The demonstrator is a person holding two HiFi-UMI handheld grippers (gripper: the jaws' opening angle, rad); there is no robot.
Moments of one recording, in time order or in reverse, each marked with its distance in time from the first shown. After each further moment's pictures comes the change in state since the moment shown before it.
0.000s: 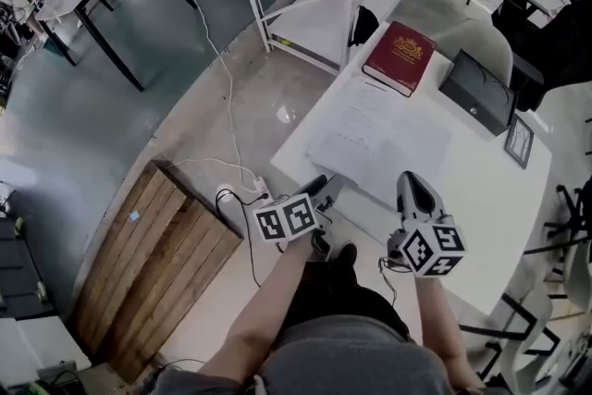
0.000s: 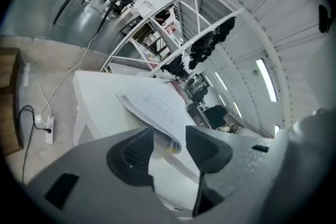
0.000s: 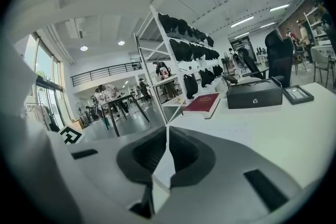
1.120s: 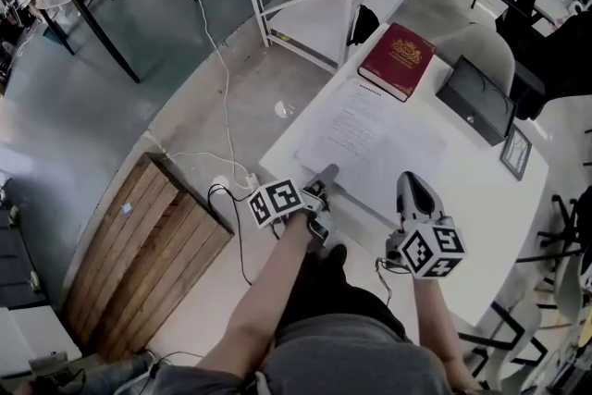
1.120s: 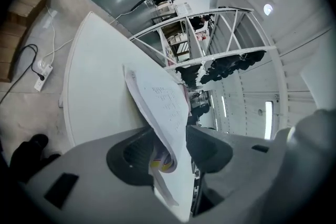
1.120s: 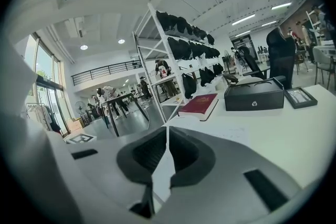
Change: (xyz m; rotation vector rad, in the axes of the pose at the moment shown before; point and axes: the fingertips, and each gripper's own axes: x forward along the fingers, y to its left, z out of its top) left arm 0.041 0.011 0.005 -0.421 -0.042 -0.065; right arm 0.011 -0.025 0.010 0.003 0.022 0.011
